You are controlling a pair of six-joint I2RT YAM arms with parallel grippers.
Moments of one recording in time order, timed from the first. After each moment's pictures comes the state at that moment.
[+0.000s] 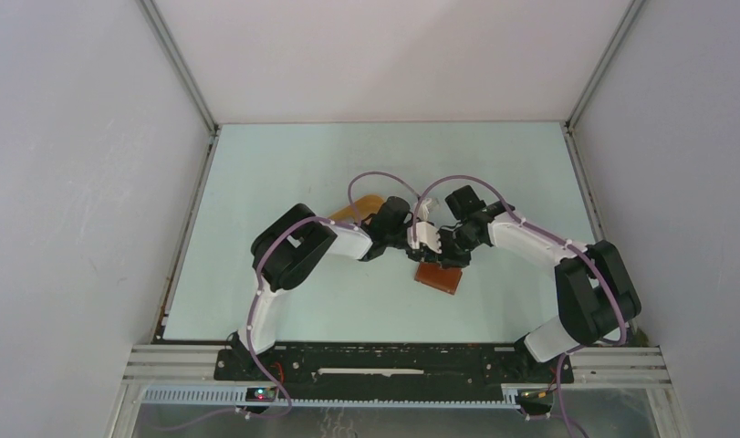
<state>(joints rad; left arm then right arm) -0.80 2.13 1.13 0.47 0.65 -0.59 0.48 1.53 0.95 -0.69 -0.44 -1.05</state>
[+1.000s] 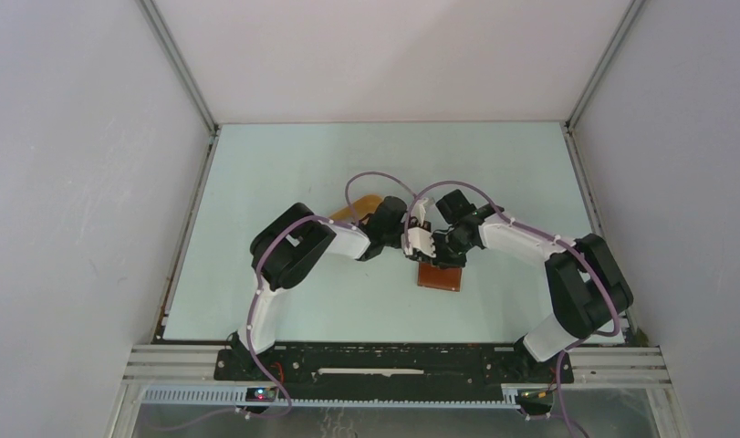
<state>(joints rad) -0.79 2.13 1.11 0.48 0.66 -0.59 0.53 1.58 0.94 -0.65 -0.38 -1.05</state>
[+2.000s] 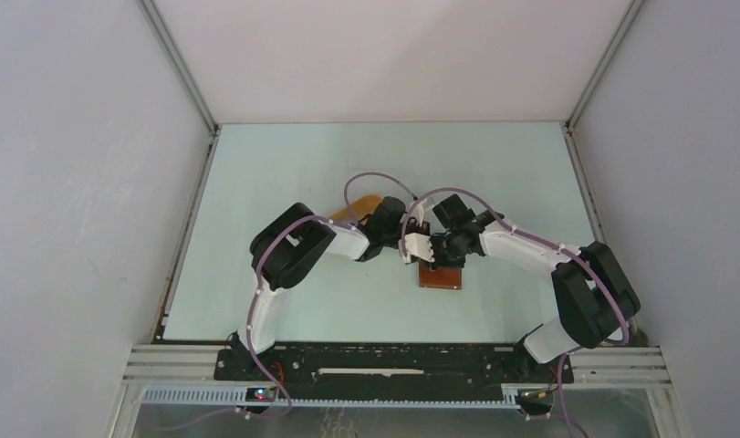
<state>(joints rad) -0.79 2.13 1.10 0.50 0.67 -0.59 0.58 1.52 0.90 -0.60 -0.29 -1.08</state>
